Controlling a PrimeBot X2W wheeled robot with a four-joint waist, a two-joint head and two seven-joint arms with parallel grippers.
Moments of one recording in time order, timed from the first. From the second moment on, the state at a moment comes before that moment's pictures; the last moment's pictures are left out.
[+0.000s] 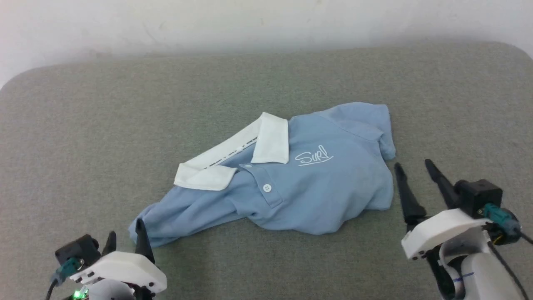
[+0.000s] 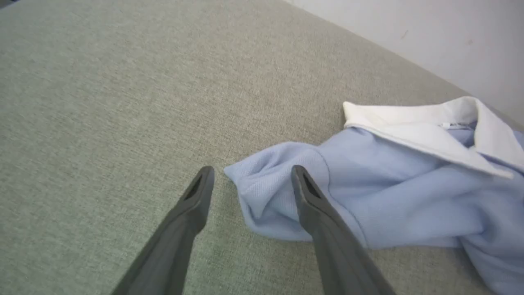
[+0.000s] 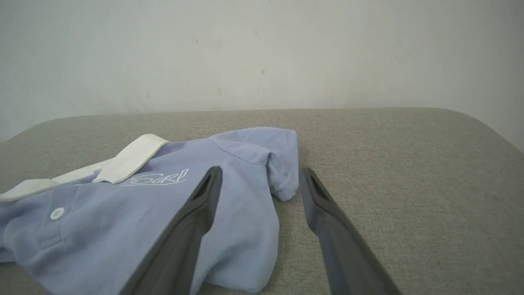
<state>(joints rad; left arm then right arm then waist) 0.02 0.27 -0.17 0.11 -0.66 0.38 0.00 -0.13 -0.05 0.00 0.17 0.15 0.13 -0.06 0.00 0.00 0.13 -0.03</state>
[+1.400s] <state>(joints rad) -0.07 0.05 0.01 0.03 -0.30 0.16 -0.26 -0.44 -0.05 -0.32 0.30 -0.01 0.13 0.25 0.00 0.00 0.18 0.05</state>
